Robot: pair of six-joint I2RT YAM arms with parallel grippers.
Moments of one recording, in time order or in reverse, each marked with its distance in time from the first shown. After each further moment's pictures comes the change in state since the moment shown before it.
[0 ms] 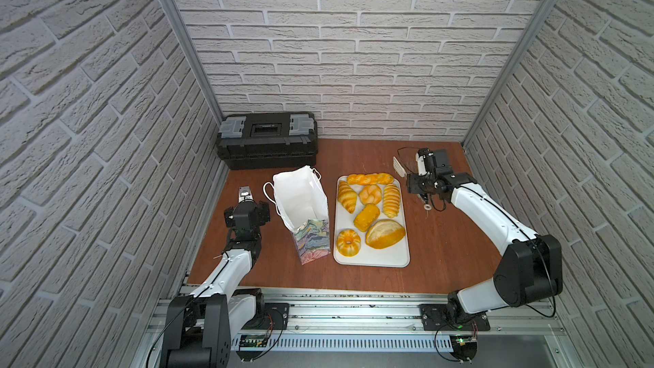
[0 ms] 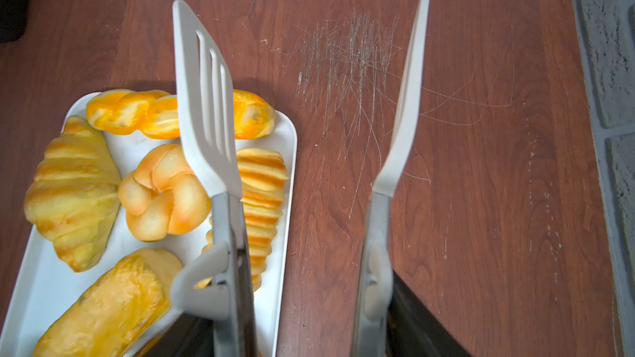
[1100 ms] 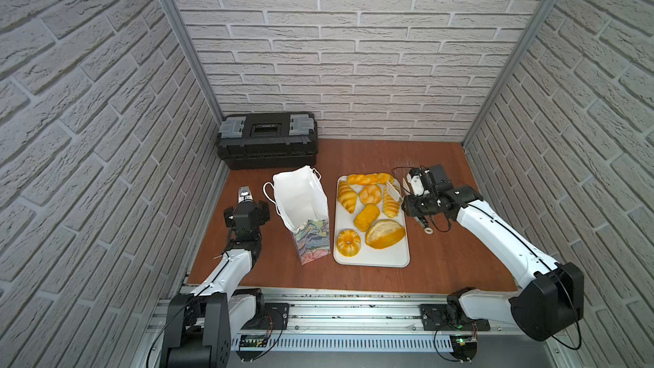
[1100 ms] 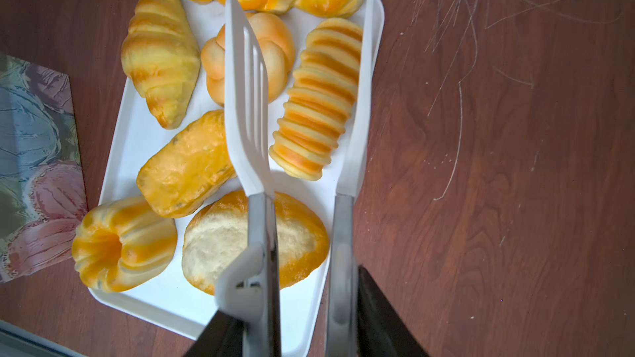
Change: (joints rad) left arm 0.000 0.005 -0.006 0.025 -0.007 0.000; right arm 0.138 -0.178 -0.114 -0.224 -0.134 0.065
